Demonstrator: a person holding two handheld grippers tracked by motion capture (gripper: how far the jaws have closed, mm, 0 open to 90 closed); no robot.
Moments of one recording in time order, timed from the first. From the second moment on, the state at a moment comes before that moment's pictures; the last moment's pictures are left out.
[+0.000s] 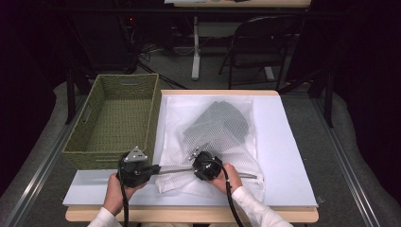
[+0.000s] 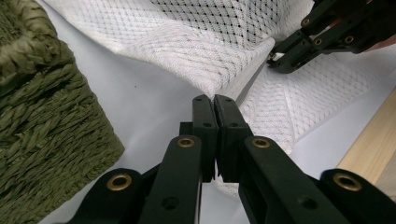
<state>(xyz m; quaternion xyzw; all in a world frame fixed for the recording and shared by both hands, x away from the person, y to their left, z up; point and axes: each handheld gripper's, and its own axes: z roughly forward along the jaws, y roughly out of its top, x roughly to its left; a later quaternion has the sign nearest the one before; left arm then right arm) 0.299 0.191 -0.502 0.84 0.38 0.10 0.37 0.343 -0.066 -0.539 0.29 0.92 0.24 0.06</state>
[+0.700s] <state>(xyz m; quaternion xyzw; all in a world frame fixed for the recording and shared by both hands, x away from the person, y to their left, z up) 0.302 0.199 -0.503 0.84 0.39 0.10 0.37 0.345 -0.087 -0.532 0.29 0.92 0.24 0.05</state>
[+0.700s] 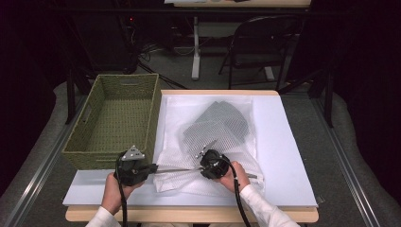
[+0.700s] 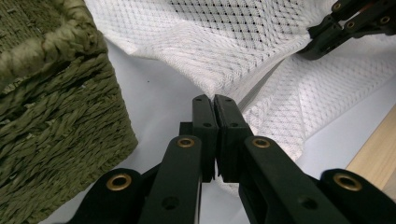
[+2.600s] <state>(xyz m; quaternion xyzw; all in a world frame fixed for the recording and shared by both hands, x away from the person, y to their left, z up) 0.304 0.200 -0.505 0.84 0.40 0.10 0.35 0.340 -0.167 -0.528 0.34 0.92 0.19 0.06</state>
